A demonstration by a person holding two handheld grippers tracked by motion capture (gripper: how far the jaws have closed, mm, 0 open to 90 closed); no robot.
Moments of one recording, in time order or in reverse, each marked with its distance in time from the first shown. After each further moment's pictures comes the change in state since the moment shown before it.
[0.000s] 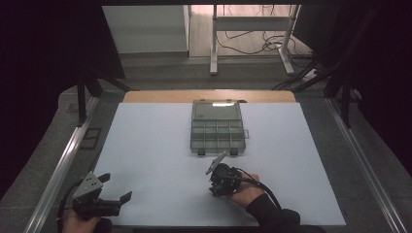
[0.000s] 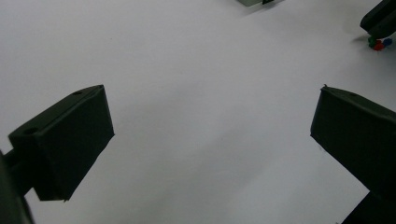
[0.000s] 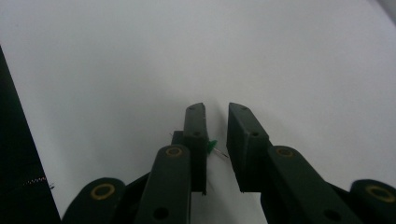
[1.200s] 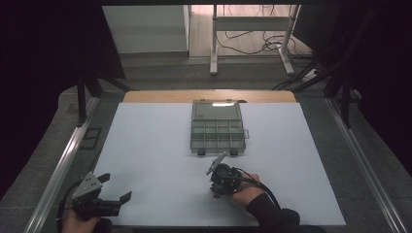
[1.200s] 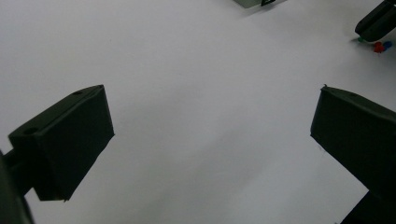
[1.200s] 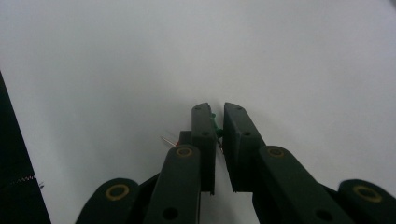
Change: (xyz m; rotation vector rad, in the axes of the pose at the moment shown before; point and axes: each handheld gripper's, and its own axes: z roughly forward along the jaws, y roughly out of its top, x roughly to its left) left arm 0.000 0.000 0.000 -0.001 -0.003 -0.001; right arm -0.004 -0.002 0.003 -0.002 0.003 0.000
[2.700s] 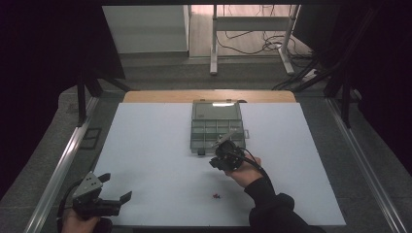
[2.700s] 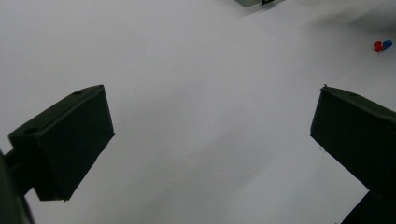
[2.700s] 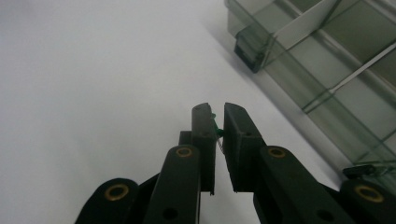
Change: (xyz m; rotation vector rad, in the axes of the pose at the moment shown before) left arm 0.001 0.000 0.001 0.004 -0.004 -0.003; right arm -0.048 0.026 -0.022 -0.185 -0.061 0.128
